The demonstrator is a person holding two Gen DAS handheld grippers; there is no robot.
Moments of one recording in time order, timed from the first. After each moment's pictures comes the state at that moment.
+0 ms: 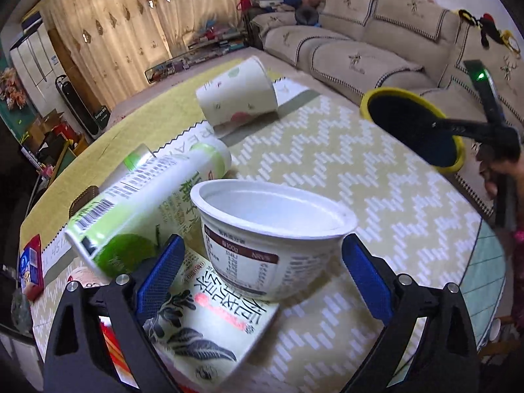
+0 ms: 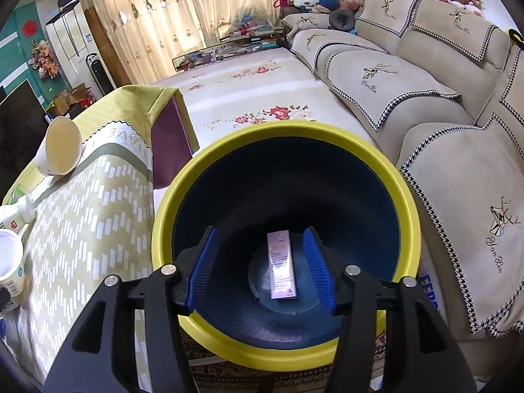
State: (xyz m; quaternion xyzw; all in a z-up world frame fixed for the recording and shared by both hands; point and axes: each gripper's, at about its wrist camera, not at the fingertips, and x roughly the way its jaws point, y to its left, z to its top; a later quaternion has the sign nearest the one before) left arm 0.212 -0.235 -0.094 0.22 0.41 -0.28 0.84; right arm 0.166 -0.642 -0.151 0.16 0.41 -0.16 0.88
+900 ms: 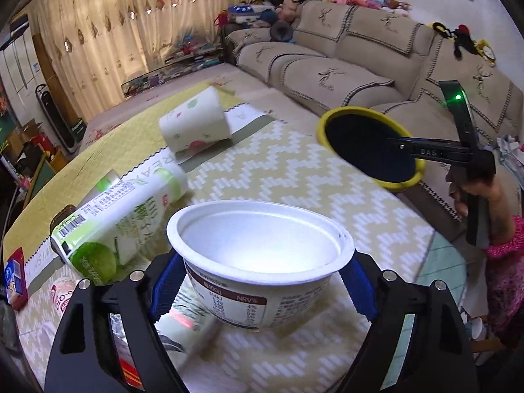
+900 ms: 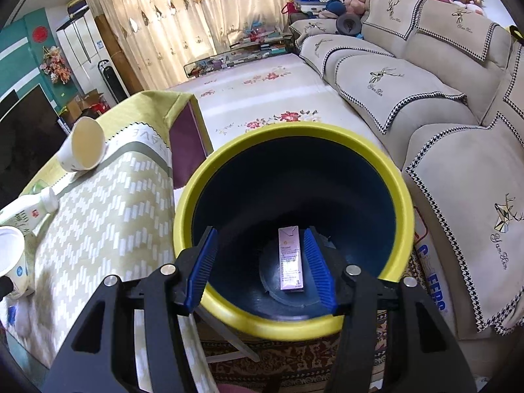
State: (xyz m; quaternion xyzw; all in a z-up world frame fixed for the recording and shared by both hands) left arm 0.179 -0.250 -0.067 0.19 0.39 -0.35 0.83; right arm 0.133 -0.633 -0.137 0.17 0.39 -0.13 0.89
